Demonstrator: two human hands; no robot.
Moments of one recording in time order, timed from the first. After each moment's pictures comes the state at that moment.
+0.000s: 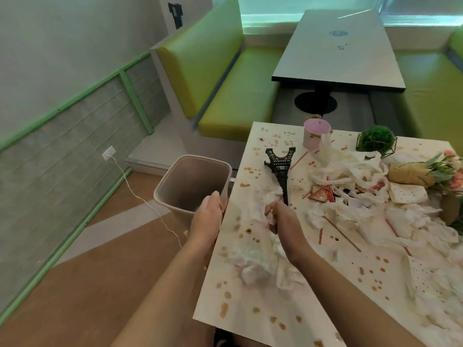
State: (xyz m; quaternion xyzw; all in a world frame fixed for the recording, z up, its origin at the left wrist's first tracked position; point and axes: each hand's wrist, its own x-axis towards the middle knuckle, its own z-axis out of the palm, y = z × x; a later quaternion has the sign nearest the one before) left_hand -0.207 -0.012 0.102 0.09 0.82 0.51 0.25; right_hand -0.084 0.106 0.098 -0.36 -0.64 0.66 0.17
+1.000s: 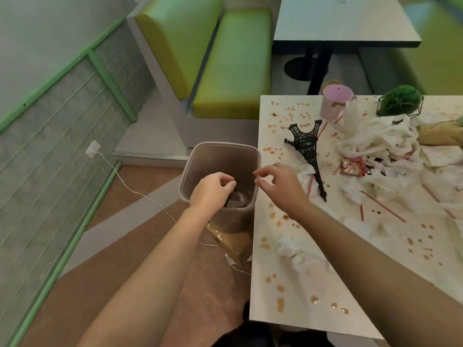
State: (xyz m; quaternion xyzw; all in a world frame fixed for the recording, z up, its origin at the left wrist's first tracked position) left_hand -0.350 -0.041 0.077 0.31 0.90 0.24 0.20; right_hand -0.214 0.082 0.069 -0.33 -0.86 0.36 0.17
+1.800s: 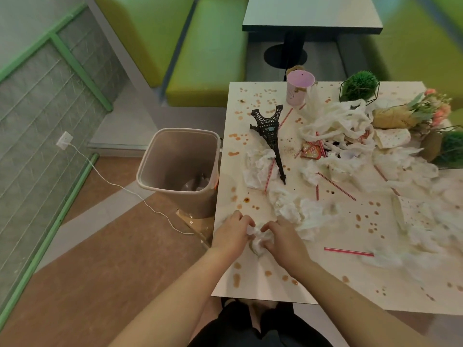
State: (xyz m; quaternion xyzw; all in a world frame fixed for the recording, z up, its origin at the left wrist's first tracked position) left_hand -0.184 -0.033 -0.021 0.48 0.83 0.12 0.26; right_hand -0.043 0.051 -0.028 -0.39 -0.86 0.32 -0.02
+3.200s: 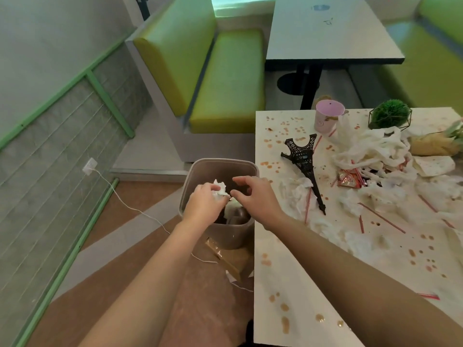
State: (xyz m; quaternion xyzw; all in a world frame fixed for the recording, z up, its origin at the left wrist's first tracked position) left_hand -0.368 -0.041 0.075 0.30 0.91 0.25 0.18; right_hand -0.256 0.055 0.073 -0.34 -0.81 0.44 0.18
